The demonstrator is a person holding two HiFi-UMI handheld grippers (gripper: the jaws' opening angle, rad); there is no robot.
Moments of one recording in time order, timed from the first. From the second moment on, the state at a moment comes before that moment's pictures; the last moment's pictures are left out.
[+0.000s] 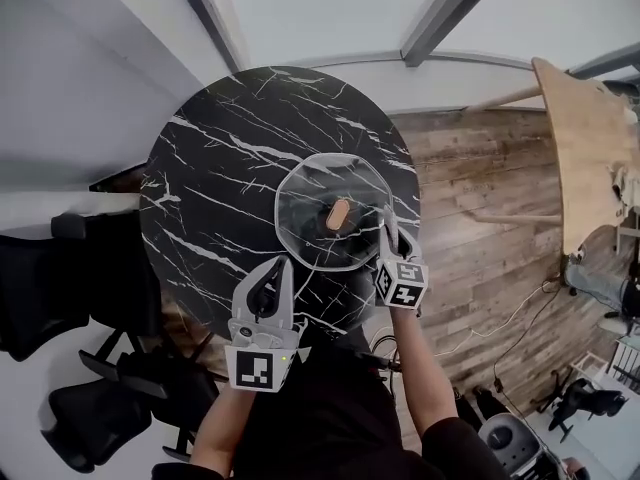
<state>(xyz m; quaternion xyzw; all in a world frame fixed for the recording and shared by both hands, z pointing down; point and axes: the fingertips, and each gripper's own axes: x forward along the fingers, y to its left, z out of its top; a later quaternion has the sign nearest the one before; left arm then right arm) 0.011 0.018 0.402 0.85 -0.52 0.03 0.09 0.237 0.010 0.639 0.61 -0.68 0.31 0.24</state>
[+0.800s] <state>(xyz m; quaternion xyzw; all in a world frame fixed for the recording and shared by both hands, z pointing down) 0.002 -0.012 0.420 0.83 -0.55 0.03 0.11 0.223 -0.044 0.671 0.56 -0.70 0.33 0.30</state>
